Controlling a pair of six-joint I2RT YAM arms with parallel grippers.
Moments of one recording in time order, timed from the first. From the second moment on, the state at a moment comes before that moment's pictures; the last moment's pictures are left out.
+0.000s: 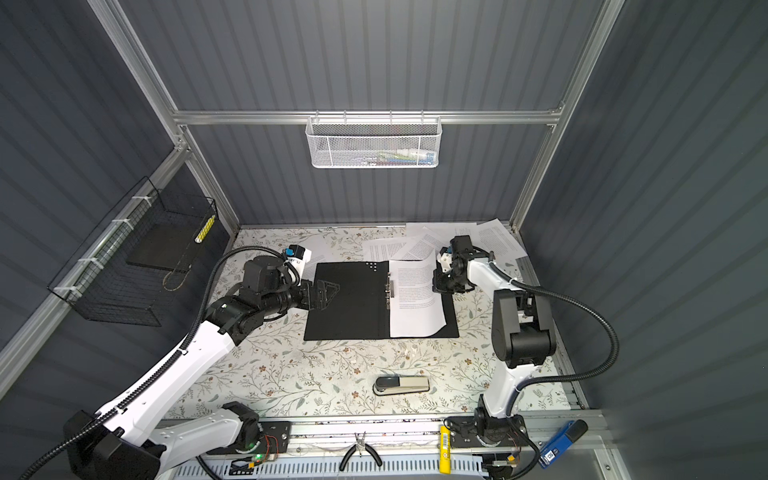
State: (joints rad) left arm -0.50 1.12 1.01 -0.49 0.22 -0.32; right arm 0.11 1.82 1.27 -0.66 -0.34 0.13
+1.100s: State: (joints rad) left arm -0.50 1.12 1.01 -0.49 0.23 -0.32; right arm 0.11 1.85 1.29 -0.67 -0.31 0.15
